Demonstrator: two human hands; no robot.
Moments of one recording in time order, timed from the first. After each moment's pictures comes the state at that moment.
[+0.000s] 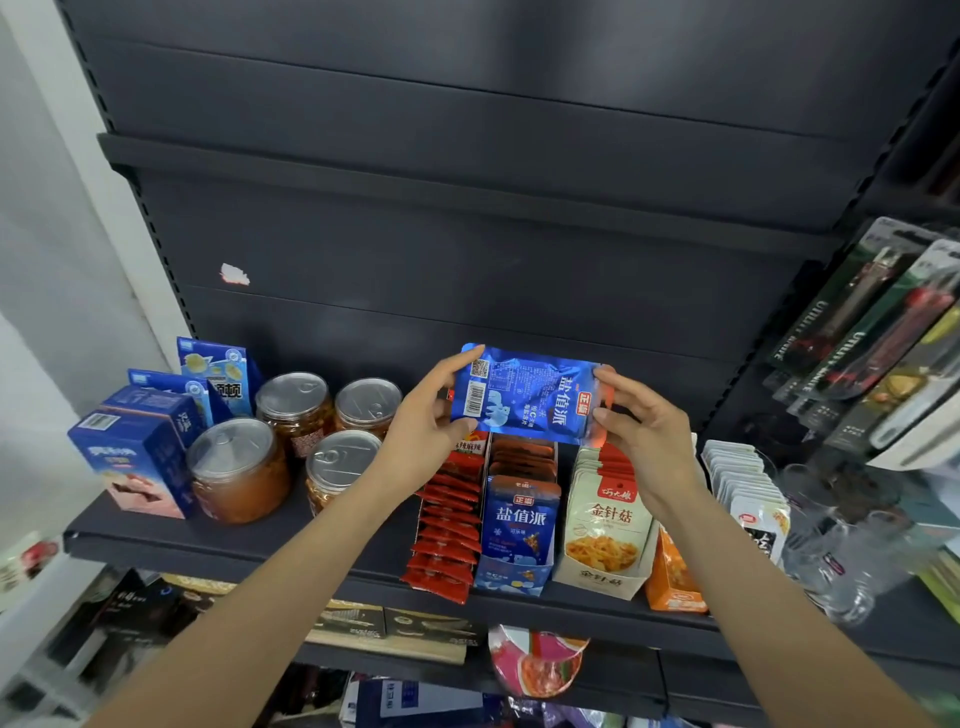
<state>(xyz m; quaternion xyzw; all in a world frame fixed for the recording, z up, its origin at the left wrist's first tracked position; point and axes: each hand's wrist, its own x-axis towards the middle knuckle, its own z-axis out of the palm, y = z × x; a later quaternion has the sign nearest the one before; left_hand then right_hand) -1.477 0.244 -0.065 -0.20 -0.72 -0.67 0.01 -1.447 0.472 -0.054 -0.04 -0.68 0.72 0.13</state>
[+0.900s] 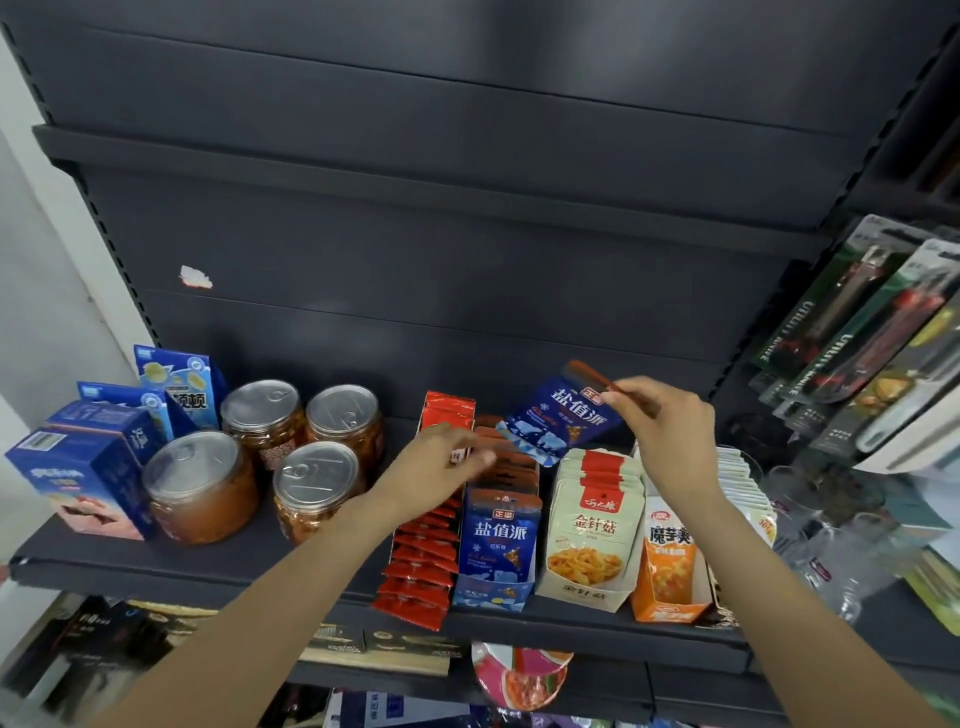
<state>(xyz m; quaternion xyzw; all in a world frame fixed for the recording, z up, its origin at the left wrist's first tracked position) -1.510 0.268 -0.108 -0.22 -0.91 -0.36 -0.06 -1.459 0.506 -0.040 -0.02 -0.90 0.34 0.27</state>
